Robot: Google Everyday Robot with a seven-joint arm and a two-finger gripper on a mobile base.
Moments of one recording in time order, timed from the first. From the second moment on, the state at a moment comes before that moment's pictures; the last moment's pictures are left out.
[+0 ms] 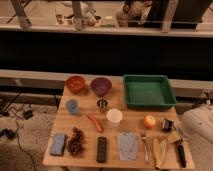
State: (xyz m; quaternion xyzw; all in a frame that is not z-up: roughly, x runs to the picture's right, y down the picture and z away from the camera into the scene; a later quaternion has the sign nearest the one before) arm 0.425 0.257 0.789 -0.20 0.19 0.52 0.81
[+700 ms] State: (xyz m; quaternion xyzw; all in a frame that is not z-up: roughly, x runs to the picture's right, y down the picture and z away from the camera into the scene) arm 0.430 0.267 0.794 -0.21 0.18 0.51 0.81
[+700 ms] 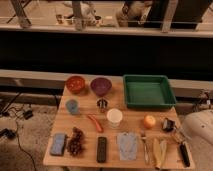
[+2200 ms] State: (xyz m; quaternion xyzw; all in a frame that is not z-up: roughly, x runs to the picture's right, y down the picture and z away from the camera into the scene) arm 0.437 0.184 0.740 -0.13 0.17 0.47 0.85
